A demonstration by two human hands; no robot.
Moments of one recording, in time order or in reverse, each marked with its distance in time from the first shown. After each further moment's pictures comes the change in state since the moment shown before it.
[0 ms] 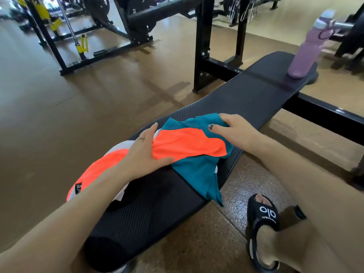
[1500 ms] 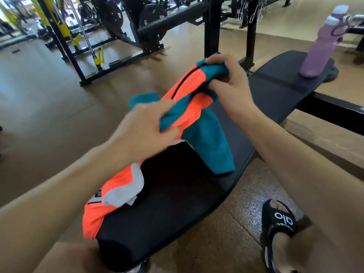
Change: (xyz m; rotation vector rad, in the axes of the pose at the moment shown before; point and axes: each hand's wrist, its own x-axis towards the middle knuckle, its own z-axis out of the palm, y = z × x) left_hand -0.016 0.094 -0.091 0.216 0.361 0.497; right_hand 0.040 -0.086 -0.021 0.592 0.431 -0.357
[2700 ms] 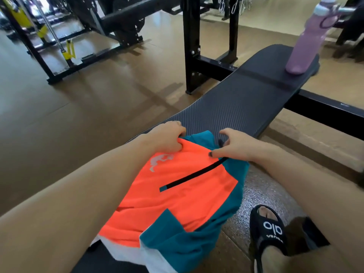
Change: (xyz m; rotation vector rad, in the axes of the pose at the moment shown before) left_hand 0.105 -0.075 0.195 0.182 -0.706 -0.063; right_hand -0.025 0.121 -0.091 -0.822 -0.527 0.760
